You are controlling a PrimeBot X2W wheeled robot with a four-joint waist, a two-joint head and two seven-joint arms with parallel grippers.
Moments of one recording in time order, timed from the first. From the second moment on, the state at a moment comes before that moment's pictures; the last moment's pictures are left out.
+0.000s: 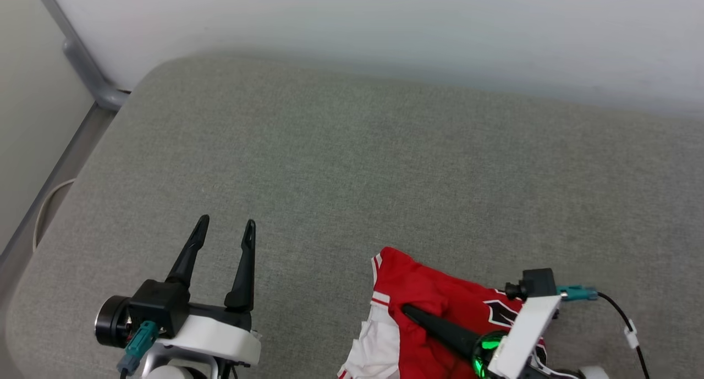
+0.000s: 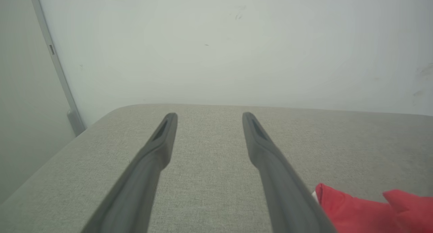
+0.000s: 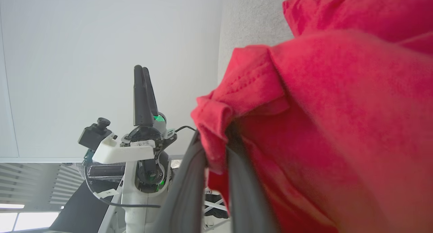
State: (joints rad) left arm -0.05 0.23 -0.22 0.01 -0.28 0.04 -0.26; right arm -0.06 -0.05 0.22 0.14 1.37 0.13 0.66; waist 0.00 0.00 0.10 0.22
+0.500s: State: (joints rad) left arm -0.07 0.18 -0.18 0.03 -0.25 0.00 -0.26; right arm -0.14 -0.05 0.33 0.29 1.25 0.13 0.45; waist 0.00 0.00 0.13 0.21
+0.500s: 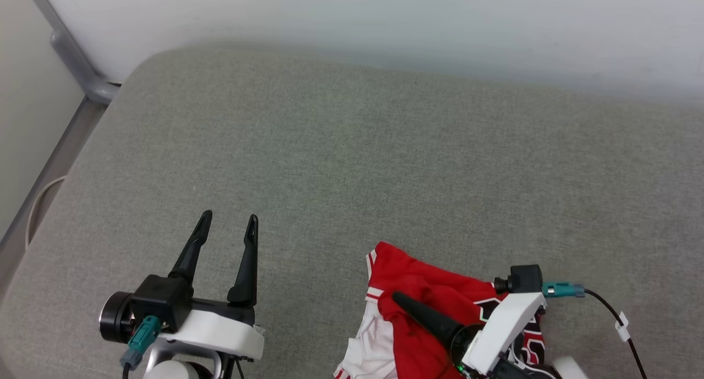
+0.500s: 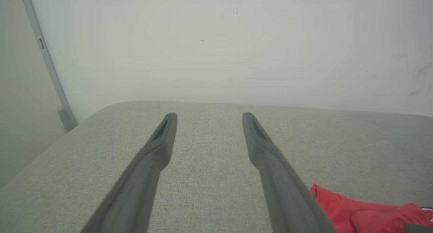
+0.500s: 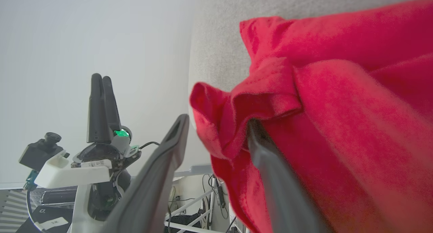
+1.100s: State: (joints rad) left arm -0.01 0.19 -0.15 0.06 -0.22 0.00 -0.26; right arm -0.09 -0.17 0.15 0.13 0.76 0.13 0.18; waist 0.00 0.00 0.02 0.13
